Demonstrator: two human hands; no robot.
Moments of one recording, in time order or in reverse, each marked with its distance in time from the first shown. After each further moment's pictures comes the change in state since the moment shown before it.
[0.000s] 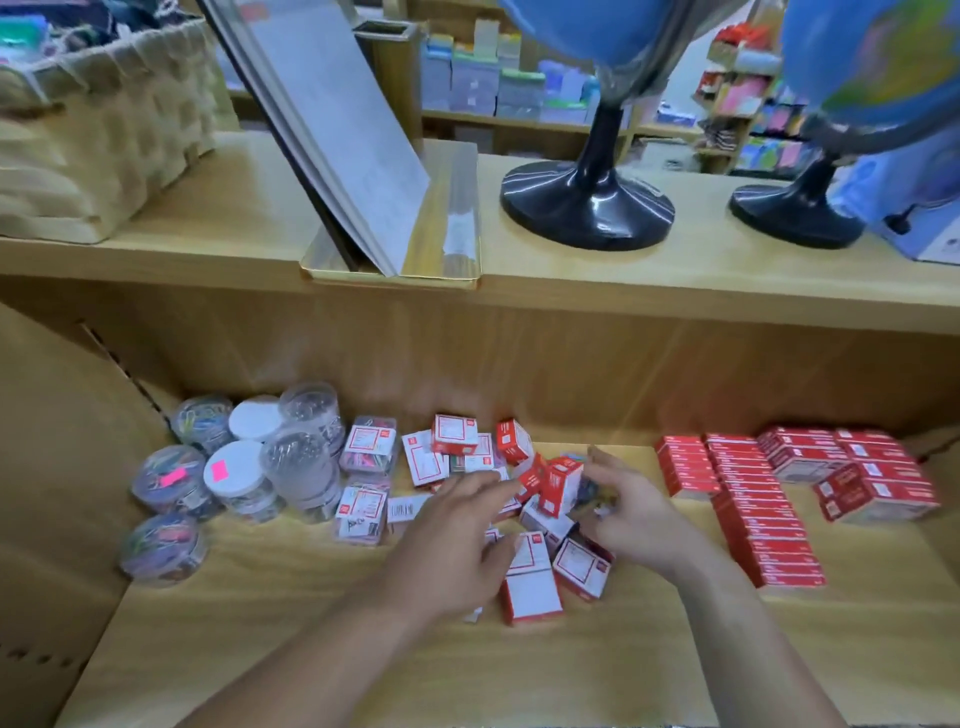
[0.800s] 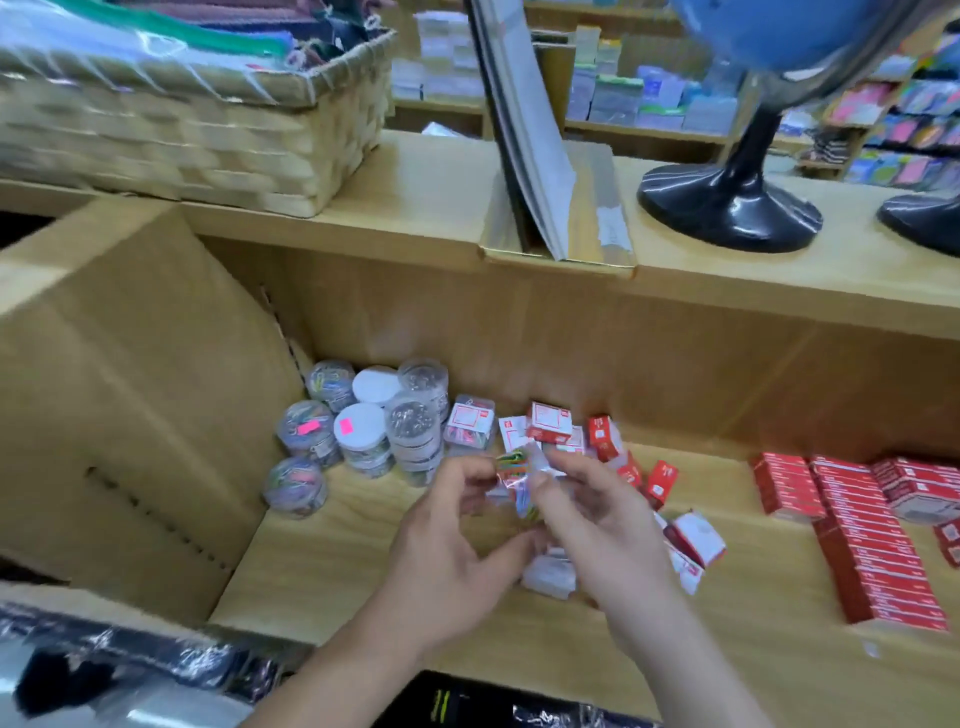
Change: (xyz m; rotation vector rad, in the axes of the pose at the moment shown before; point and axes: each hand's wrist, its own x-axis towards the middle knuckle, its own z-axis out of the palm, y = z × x) left_hand -0.082 0.009 -0.055 -0.518 0.489 -0.227; right_hand -0.055 -0.137 0.083 0.719 0.154 0.051
